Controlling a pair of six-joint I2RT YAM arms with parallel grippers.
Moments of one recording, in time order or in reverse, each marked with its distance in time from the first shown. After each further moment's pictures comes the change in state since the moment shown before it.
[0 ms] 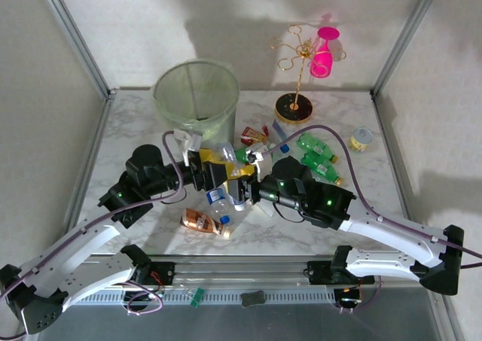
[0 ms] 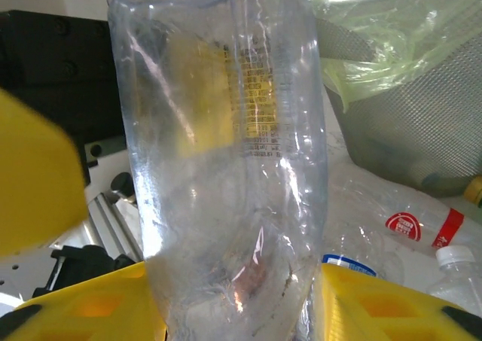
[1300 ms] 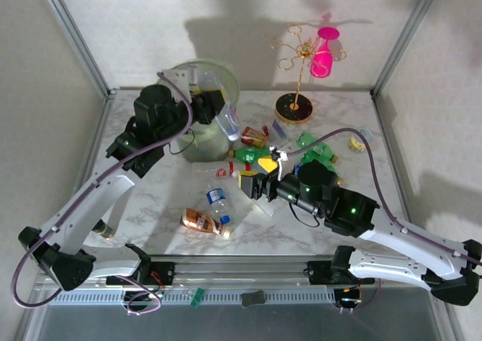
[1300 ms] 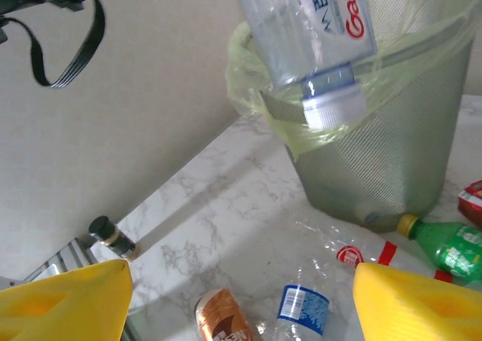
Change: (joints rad) left arm 0.119 0.396 0.591 -0.199 -0.433 0.084; right arm -0.004 -0.158 -0.018 -0.034 0.157 -0.049
